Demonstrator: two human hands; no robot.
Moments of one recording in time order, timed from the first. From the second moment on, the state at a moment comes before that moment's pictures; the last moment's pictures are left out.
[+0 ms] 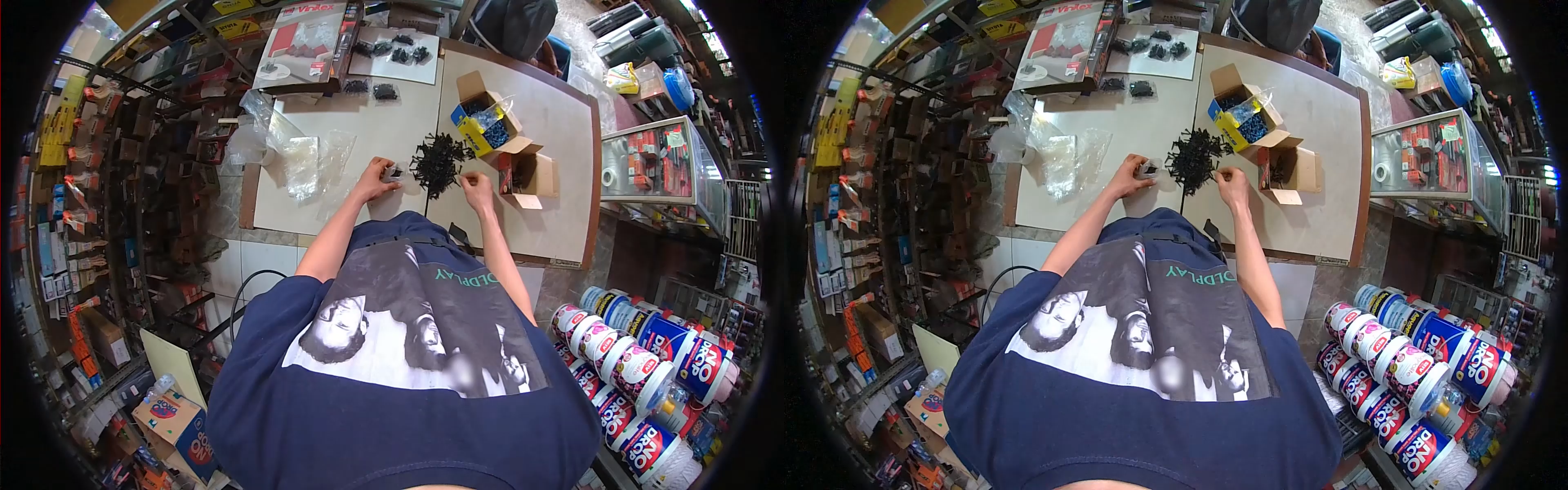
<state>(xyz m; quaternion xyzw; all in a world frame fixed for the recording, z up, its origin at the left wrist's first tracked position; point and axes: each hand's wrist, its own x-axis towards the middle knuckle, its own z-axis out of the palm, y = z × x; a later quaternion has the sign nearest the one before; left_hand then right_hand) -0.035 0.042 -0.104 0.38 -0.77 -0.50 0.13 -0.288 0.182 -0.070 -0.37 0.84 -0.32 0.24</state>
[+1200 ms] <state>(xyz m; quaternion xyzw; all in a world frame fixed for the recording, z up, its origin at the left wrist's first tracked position) -0.036 0.041 -0.107 0.39 -0.75 -0.51 0.14 -0.284 0.200 -0.077 -0.37 0.85 -0.27 0.27</state>
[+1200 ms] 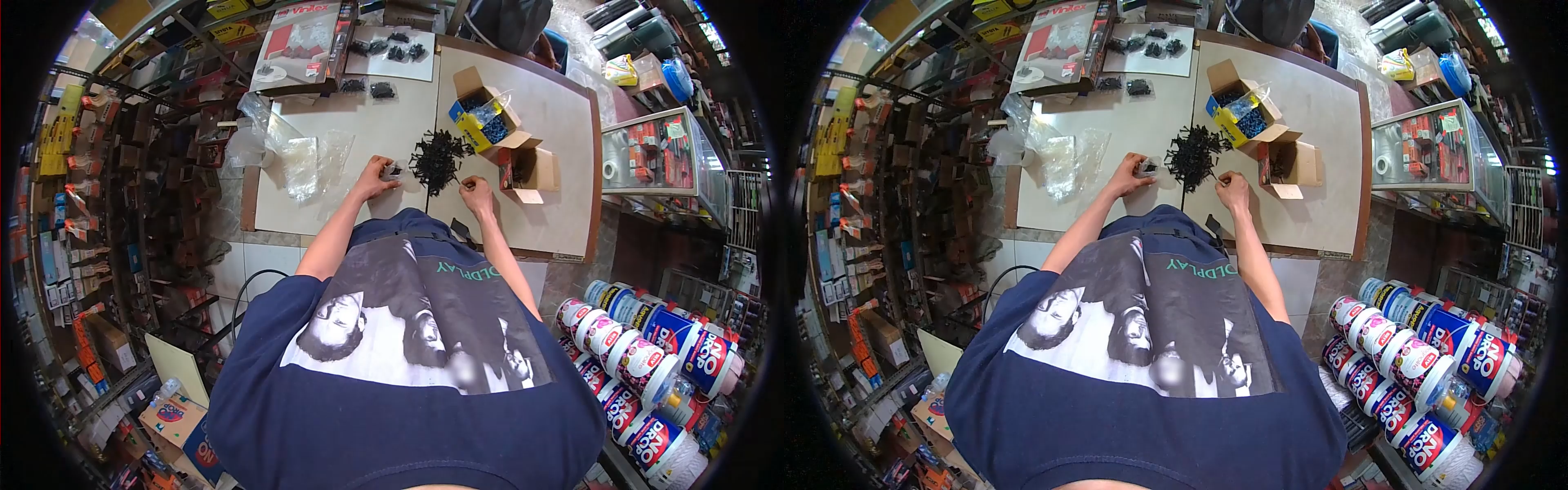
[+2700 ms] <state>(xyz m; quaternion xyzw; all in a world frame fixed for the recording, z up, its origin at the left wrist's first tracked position) -0.035 0.041 -0.097 0.39 -0.76 -0.50 0.10 -0.279 0.180 -0.068 -0.46 0.81 -0.23 0.28</state>
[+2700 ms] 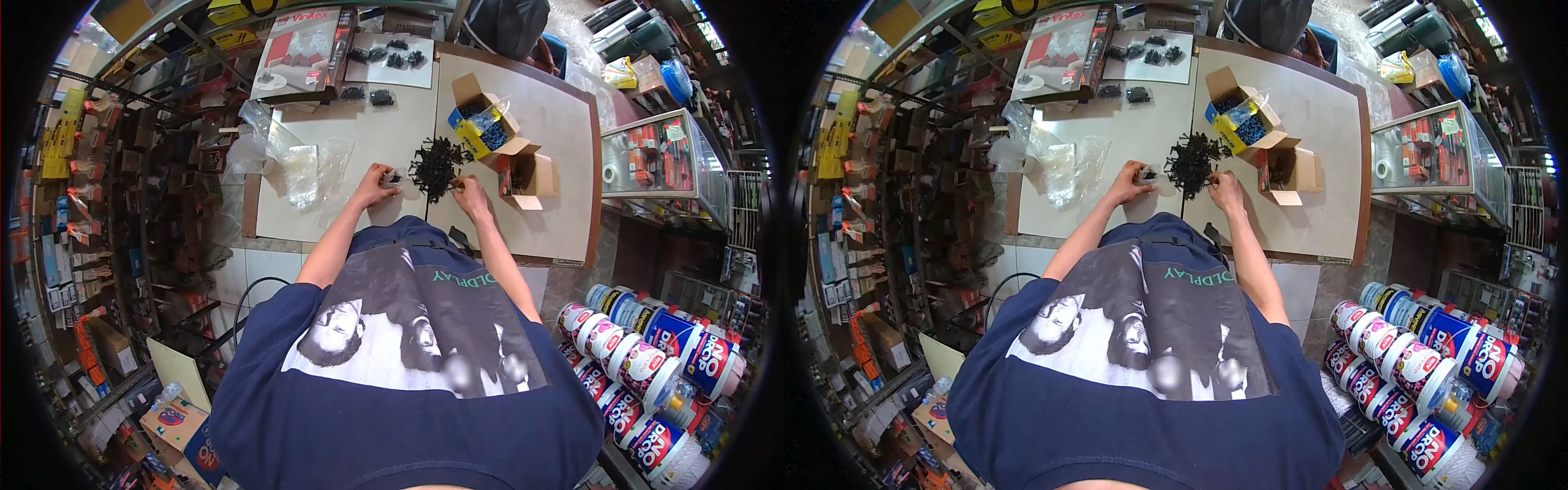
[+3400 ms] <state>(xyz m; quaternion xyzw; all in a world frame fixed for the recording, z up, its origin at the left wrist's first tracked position) -0.037 0.043 -0.097 0.40 -0.75 -0.51 0.13 -0.261 0.160 -0.028 -0.45 0.76 -0.36 0.30</state>
